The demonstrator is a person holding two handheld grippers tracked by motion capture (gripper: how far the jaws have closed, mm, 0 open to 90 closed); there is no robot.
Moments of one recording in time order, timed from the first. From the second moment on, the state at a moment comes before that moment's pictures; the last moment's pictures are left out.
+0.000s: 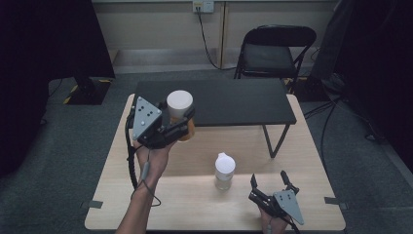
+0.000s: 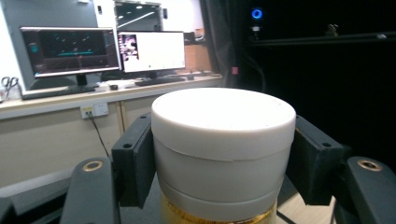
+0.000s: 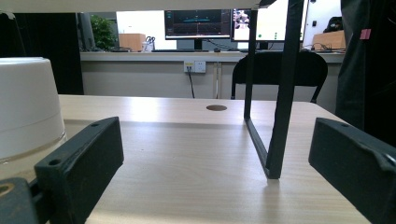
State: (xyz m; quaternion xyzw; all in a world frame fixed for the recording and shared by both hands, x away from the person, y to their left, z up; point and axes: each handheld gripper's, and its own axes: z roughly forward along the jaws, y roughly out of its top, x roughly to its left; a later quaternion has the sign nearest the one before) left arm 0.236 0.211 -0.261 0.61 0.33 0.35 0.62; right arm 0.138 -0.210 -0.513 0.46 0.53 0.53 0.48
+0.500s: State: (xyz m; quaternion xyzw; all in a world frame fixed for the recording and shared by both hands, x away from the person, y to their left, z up) left arm 0.280 0.204 -0.261 0.60 0.36 0.37 0.61; right arm 0.138 -0.211 -0.513 0.46 0.53 0.53 0.47
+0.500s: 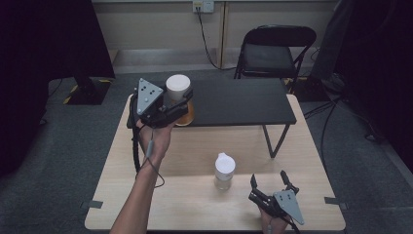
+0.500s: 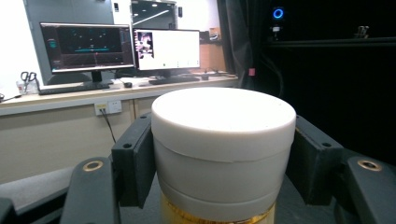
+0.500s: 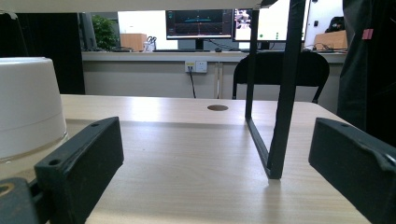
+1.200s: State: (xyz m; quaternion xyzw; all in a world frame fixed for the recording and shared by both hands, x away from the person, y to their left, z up) left arm 0.297 0.199 -0.271 0.60 0.37 0.36 0.61; right arm 0.138 -0.212 -0.513 0.46 0.53 0.53 0.47
